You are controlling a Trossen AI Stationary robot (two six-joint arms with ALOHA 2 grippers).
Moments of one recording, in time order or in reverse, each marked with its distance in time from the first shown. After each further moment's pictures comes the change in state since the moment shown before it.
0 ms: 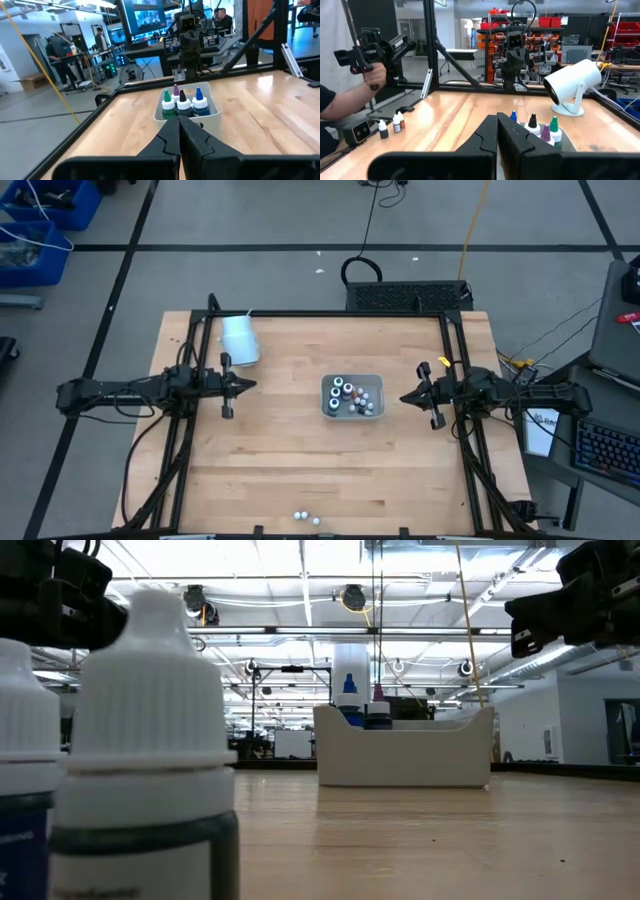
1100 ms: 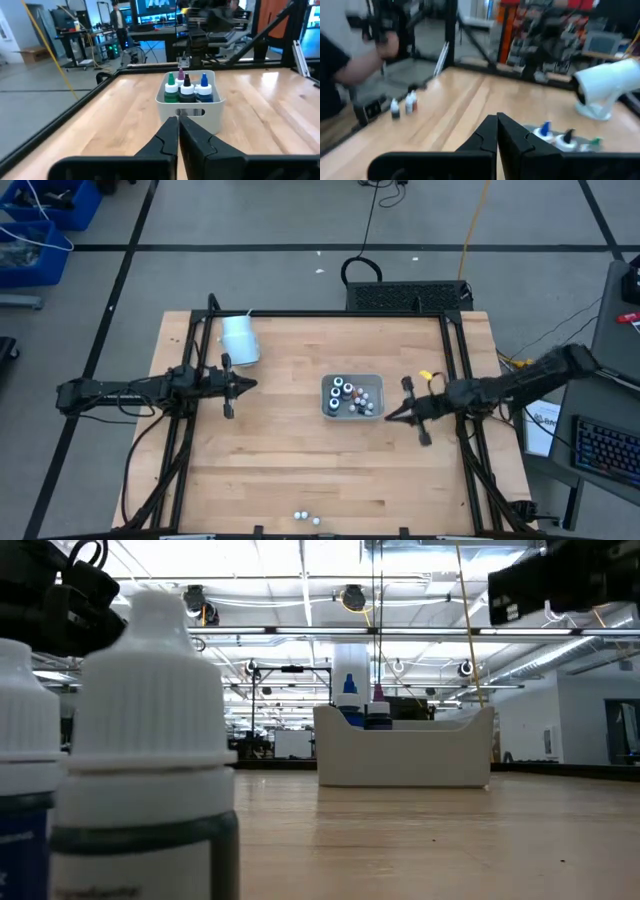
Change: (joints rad) left arm -0.001 0.000 0.001 -0.071 -0.044 -0.106; right arm 0.307 0.513 0.203 0.154 0.229 -0.111
